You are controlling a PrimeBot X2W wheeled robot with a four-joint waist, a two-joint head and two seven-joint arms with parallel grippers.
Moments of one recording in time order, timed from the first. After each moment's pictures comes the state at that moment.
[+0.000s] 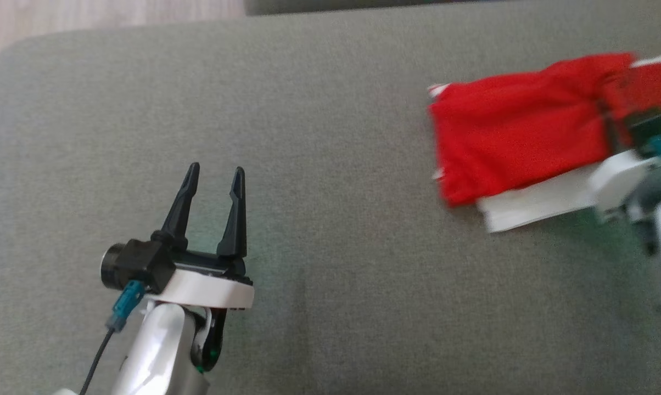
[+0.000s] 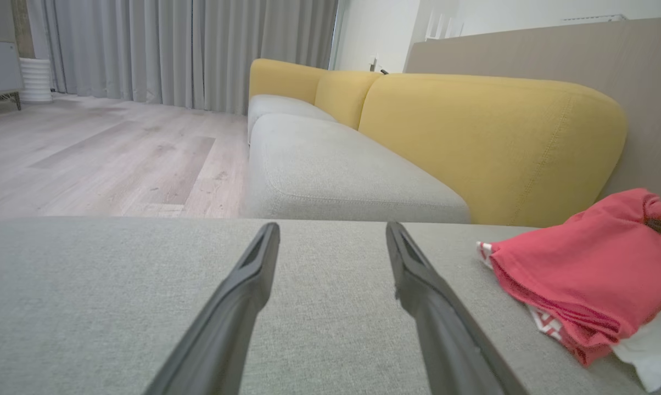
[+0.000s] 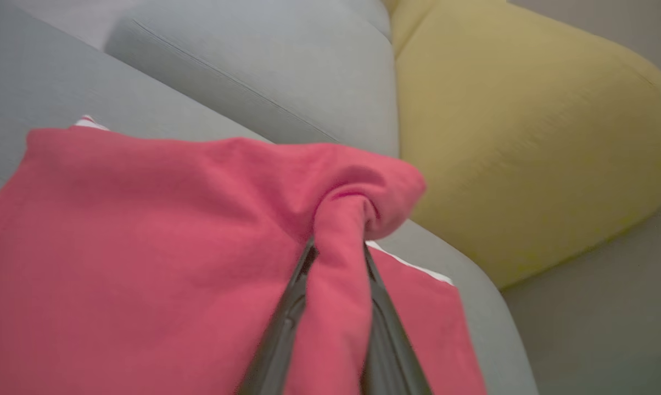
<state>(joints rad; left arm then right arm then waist) -0.26 0.04 -0.22 0.28 -0.25 -0.10 -0.26 -0.53 -0.32 0.04 0.52 -0.26 0.13 0.03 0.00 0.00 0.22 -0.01</state>
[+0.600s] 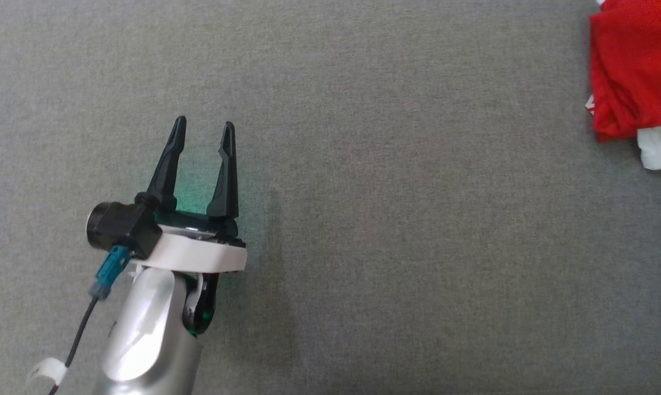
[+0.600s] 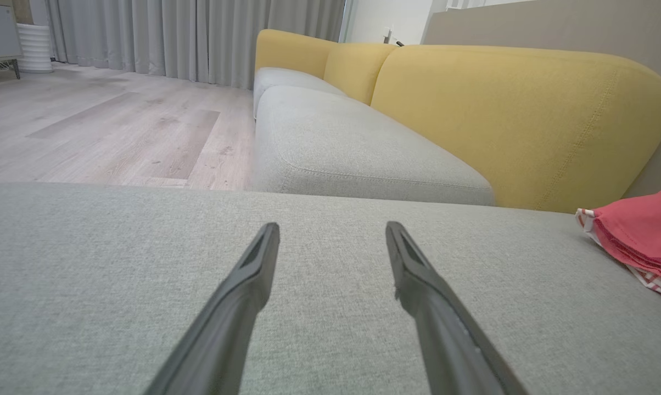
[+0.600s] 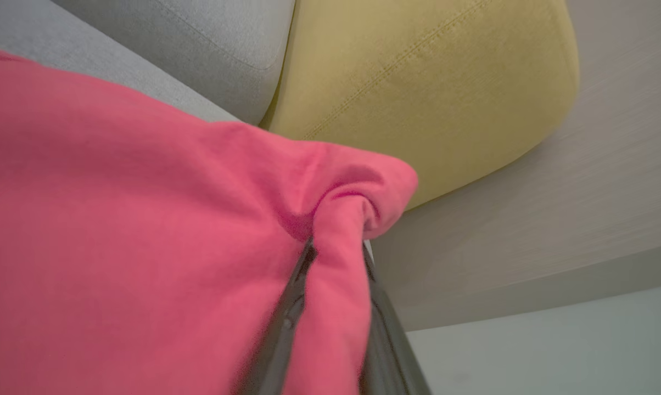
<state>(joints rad) -0.37 0.04 -0.20 0.28 -0.25 -0.12 -0.26 -0.67 -0.55 -0.14 0.53 -0.37 0.13 0.16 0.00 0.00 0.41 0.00</state>
